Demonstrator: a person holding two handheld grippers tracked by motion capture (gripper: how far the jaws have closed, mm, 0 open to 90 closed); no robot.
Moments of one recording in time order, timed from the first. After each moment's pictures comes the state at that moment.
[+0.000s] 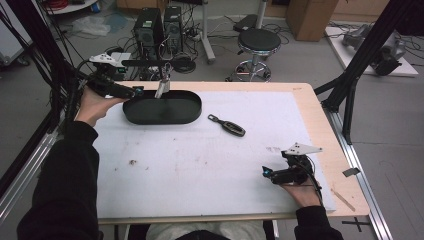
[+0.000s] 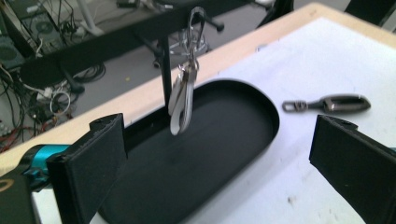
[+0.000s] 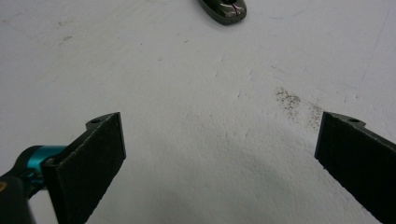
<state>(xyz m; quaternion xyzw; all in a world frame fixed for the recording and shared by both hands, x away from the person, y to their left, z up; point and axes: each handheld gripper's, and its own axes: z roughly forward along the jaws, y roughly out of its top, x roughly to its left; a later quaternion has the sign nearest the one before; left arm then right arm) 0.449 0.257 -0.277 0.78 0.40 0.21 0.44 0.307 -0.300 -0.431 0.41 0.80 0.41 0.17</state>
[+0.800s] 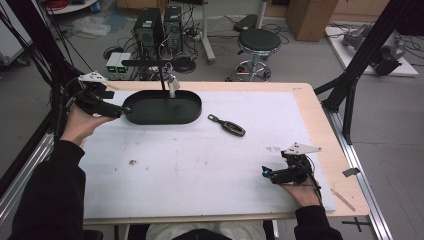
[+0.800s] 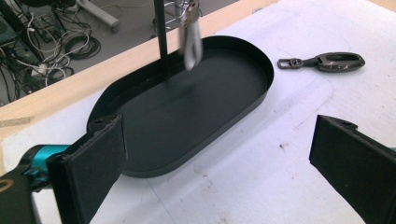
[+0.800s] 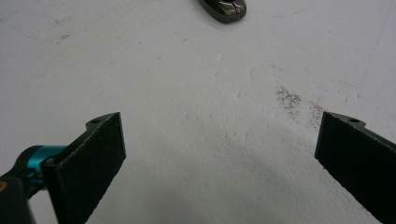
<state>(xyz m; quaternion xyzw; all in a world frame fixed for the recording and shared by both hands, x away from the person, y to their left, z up) 0.410 0.280 -0.300 0.79 0.40 0.19 0.42 0.308 -0.299 -0.432 0.41 0.80 0.40 0.17</state>
